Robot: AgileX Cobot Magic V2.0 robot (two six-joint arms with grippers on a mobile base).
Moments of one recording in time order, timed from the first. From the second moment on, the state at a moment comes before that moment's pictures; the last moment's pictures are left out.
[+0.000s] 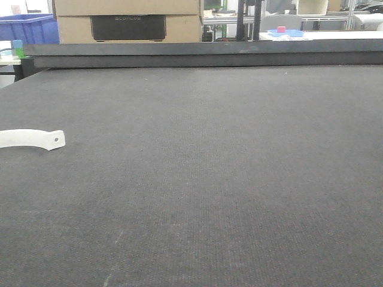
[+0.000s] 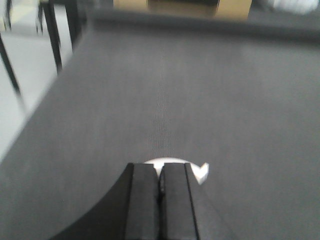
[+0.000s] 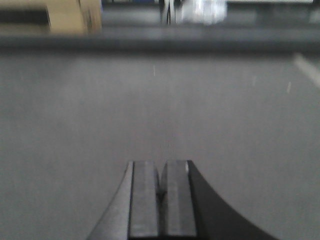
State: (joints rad) left arm 0.05 0.65 -0.88 -0.01 0.76 -0.04; right arm -0.23 0.62 -0.79 0.04 0.61 0.00
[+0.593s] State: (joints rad) left arm 0.05 1.14 -0.94 -0.01 0.88 -0.04; right arm -0.23 1.06 -0.81 0.04 0.96 0.00
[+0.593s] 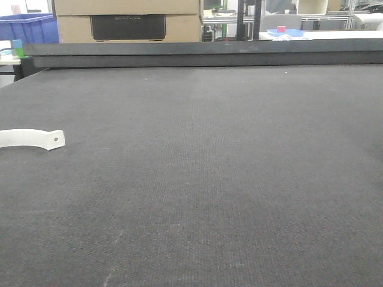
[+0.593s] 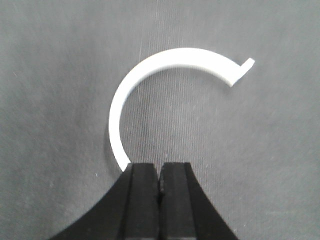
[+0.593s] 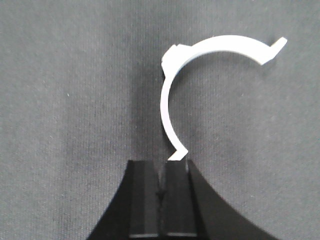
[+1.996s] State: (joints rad) left arm 0.05 1.16 -0.94 -0.06 1.04 -0.05; right arm -0.25 1.66 -1.03 0.05 0.97 -0.04
